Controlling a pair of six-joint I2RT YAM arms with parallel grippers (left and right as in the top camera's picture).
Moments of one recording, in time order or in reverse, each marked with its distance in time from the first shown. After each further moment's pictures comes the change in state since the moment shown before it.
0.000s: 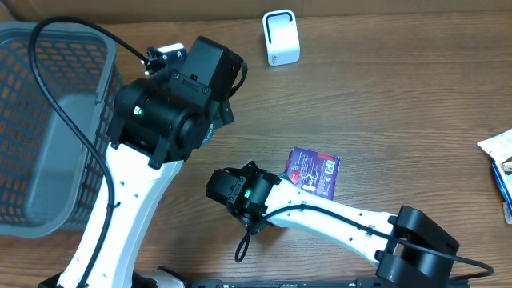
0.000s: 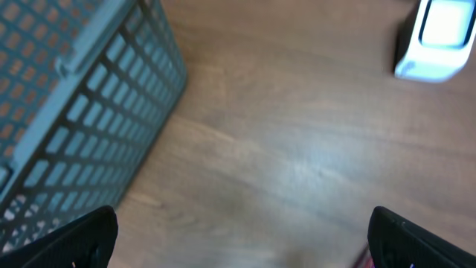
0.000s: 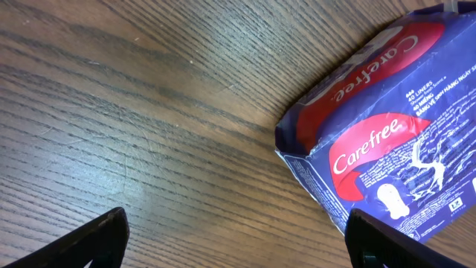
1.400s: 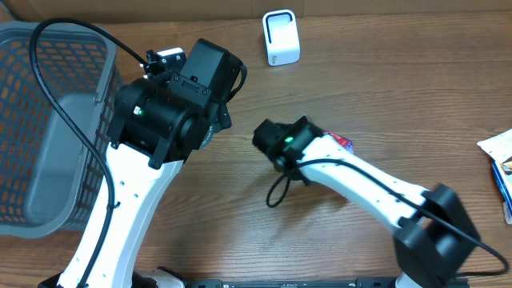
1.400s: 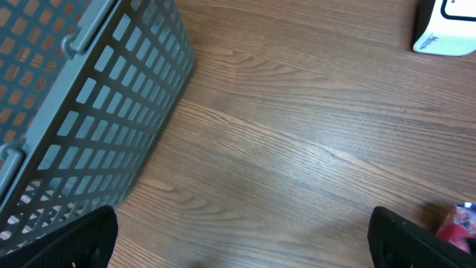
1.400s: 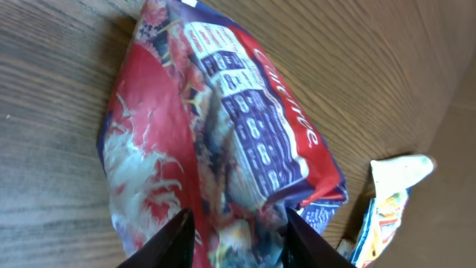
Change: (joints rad) left arm 0.000 0.000 0.000 -0.069 0.028 0.003; right arm -0.299 -0.025 0.000 -0.158 0.374 -0.162
